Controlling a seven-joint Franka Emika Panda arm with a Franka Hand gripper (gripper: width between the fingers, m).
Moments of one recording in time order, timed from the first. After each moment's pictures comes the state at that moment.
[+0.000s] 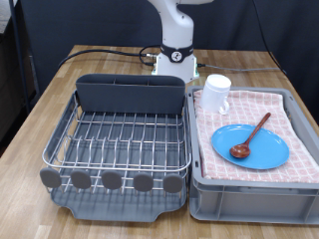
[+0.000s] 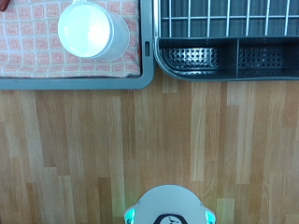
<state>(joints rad) 0.03 -0.74 -0.01 -2.34 0.00 1.57 0.81</state>
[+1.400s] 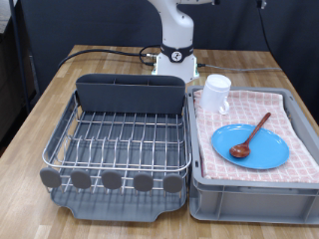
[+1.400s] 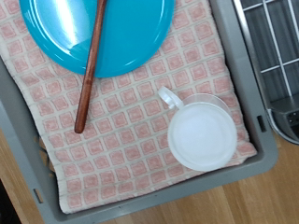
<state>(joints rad) 0.04 -0.44 0.23 -2.34 0.09 1.97 1.34</state>
